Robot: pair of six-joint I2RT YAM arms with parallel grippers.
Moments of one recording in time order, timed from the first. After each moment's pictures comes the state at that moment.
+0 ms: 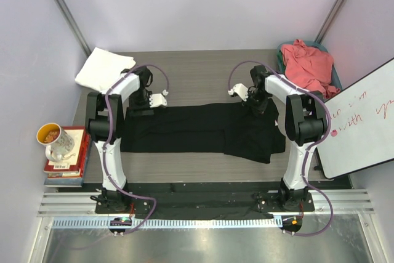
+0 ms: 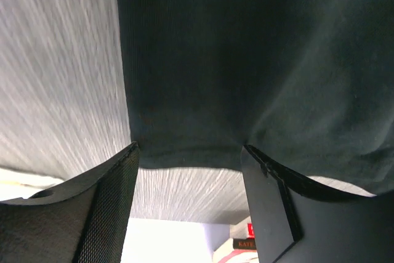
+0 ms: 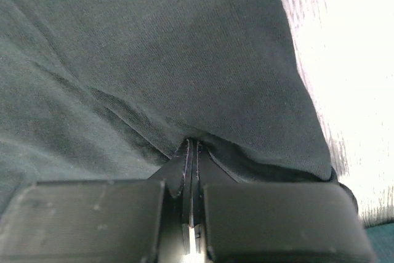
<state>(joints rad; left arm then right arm) -0.14 2.08 1.58 -1.03 -0.10 1.26 0.18 2.02 1.47 -0.88 -0.15 -0.94</state>
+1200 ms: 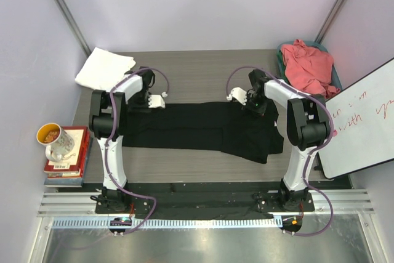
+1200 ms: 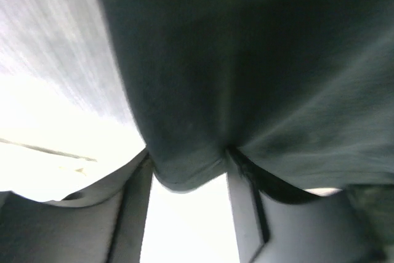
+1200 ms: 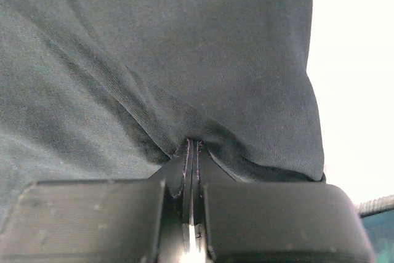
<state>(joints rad) -0.15 2.16 1.60 -0.95 -0.28 1.30 0.20 1.95 1.36 -0.78 -0.11 -1.02</state>
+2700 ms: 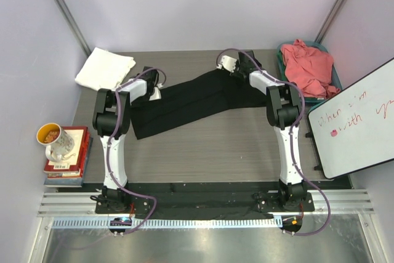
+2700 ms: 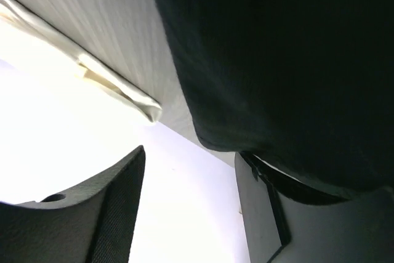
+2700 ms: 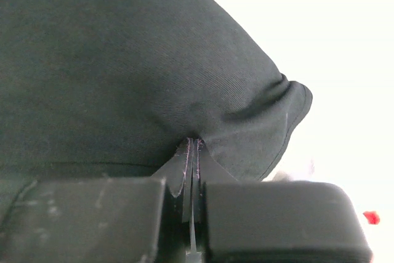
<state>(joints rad) -0.18 2.21 1.55 -0.57 -0.67 1.15 0.21 2.42 1.85 -0.13 0.11 -1.08</state>
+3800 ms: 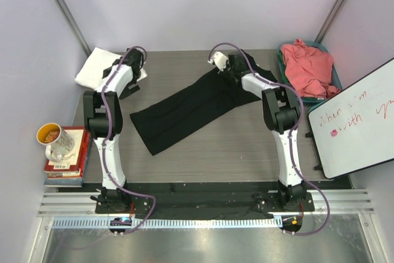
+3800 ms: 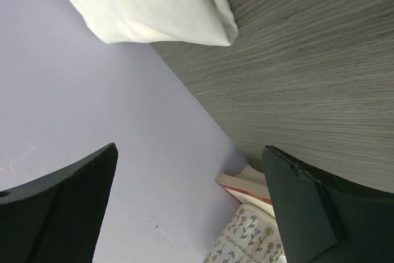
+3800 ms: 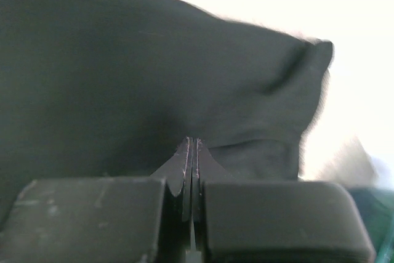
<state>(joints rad) -0.08 2.16 1.81 -0.80 -0.67 0.89 0.31 2.36 1.77 0.01 0.12 -0.75</state>
